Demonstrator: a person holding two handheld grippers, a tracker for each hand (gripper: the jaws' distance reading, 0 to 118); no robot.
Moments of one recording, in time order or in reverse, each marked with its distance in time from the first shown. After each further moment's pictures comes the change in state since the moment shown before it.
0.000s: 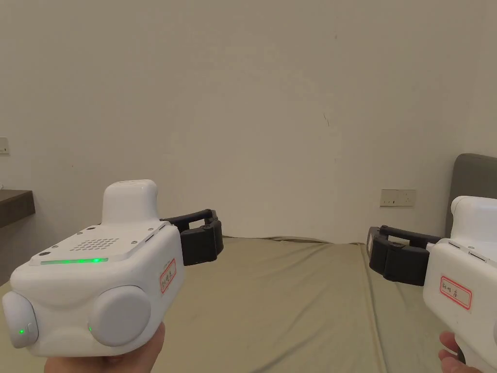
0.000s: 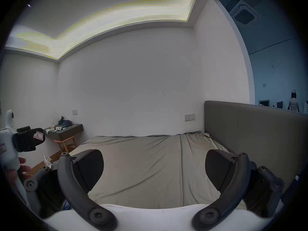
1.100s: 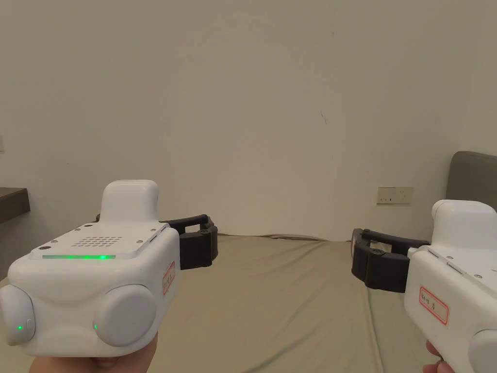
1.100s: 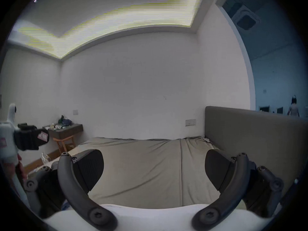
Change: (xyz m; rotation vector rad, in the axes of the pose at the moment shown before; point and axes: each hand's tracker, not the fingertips) left arm 0.009 -0.002 -0.001 -0.046 0.073 -0.108; right arm -0.015 -0.010 0.003 0.046 0.005 0.058
